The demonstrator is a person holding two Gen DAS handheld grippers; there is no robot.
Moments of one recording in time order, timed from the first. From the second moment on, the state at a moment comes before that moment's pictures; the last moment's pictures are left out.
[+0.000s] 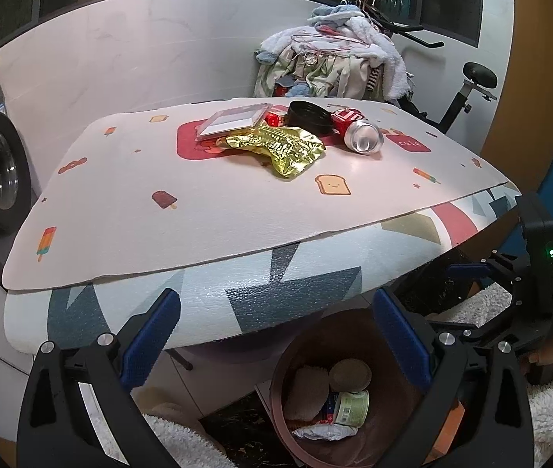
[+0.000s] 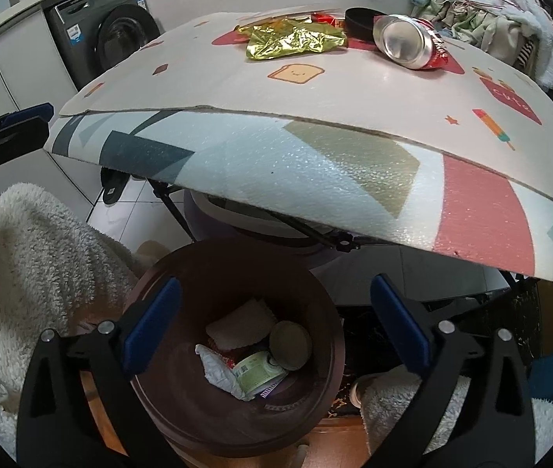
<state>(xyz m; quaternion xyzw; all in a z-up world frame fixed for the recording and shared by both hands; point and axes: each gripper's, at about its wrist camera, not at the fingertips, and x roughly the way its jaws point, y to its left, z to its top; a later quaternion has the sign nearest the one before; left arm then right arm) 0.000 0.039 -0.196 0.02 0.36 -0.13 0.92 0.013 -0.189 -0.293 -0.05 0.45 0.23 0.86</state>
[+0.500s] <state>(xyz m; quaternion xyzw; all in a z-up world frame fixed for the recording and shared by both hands) 0.002 0.040 -0.195 0.01 0.38 -0.13 0.92 0.018 -0.210 -0.276 -0.01 0.44 0.21 0.87</state>
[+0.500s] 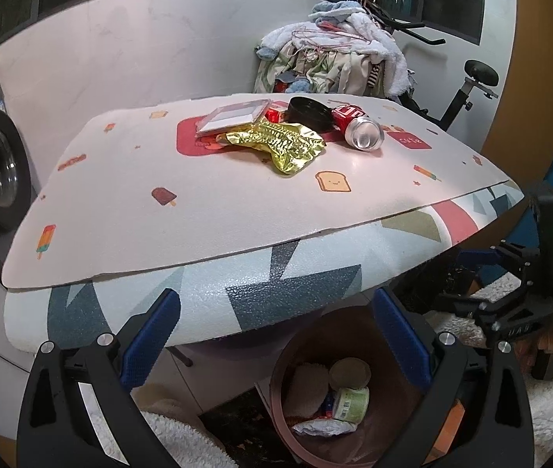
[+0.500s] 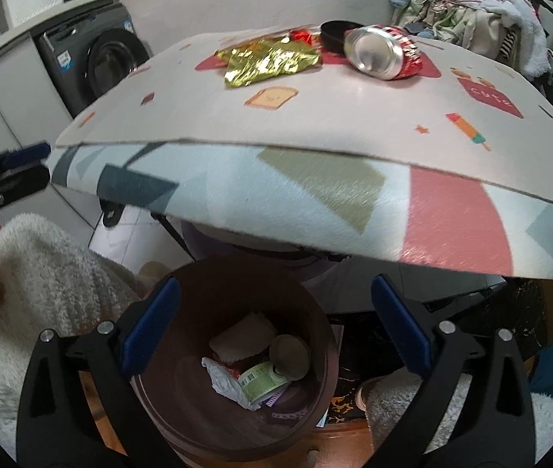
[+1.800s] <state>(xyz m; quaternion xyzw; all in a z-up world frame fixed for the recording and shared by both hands) 0.151 0.074 -0.162 -0.11 0.38 -0.13 0.91 0.374 -0.197 -0.244 -0.03 0.62 0.04 0.78</state>
